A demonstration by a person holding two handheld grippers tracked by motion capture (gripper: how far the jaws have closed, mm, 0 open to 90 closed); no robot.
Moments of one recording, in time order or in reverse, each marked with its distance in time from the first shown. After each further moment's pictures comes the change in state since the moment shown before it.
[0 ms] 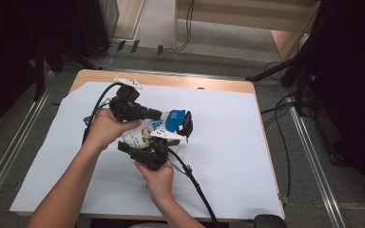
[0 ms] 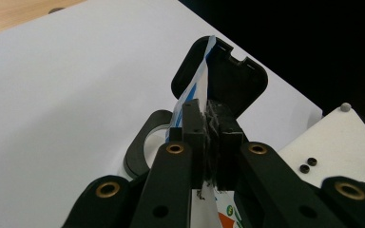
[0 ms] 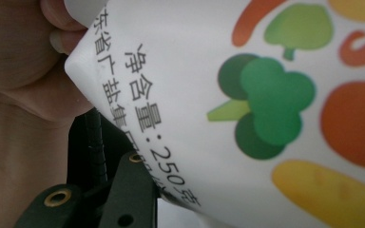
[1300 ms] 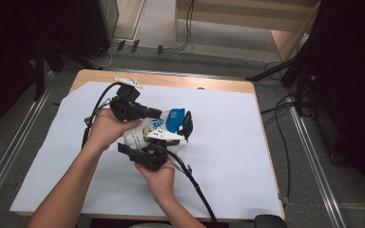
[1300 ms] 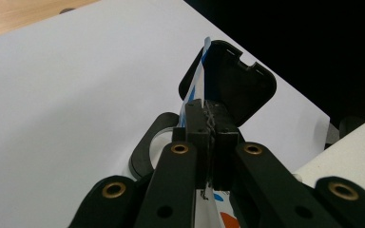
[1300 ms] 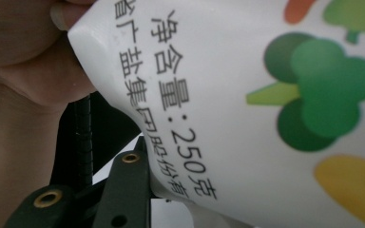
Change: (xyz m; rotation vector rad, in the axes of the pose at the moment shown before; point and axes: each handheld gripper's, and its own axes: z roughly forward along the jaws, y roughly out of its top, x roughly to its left) left arm 0.000 0.001 0.001 -0.009 0.031 -0.025; right arm 0.004 0.001 0.000 0.032 -0.040 -0.099
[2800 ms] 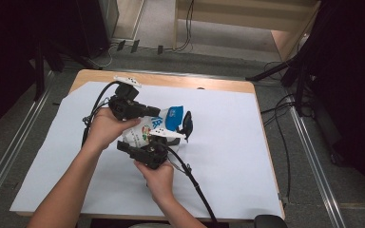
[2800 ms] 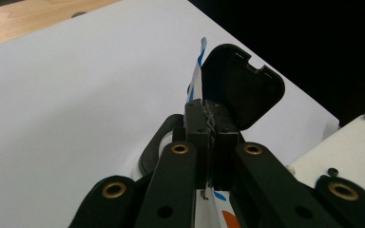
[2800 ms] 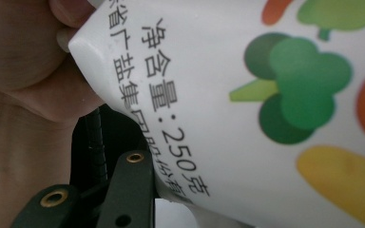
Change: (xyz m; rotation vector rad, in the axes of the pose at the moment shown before) left arm 0.001 0.001 -0.003 -0.008 0.030 -0.001; right arm -0.003 0.003 0.001 -0.018 0.046 0.087
